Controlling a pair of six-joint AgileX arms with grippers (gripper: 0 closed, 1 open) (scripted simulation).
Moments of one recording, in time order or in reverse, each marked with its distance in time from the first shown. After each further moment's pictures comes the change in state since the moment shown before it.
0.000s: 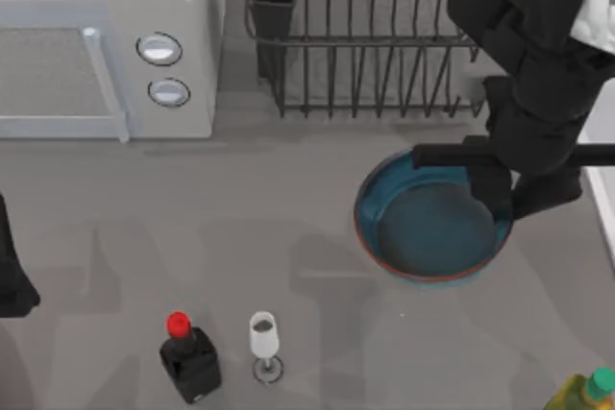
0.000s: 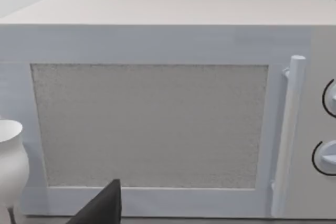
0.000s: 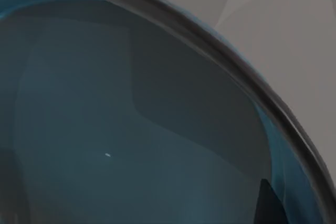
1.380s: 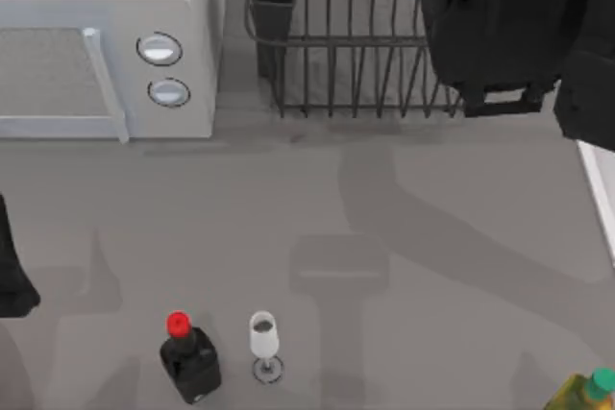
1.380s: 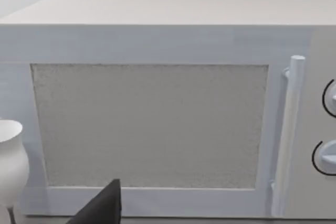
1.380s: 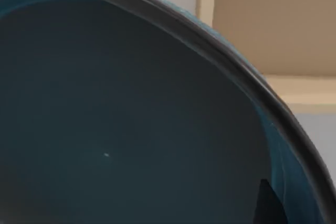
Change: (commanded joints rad) left arm 0.000 0.000 0.000 0.000 0.000 0.000; right arm 0.513 -0.362 -0.038 1.153 1.018 -0.462
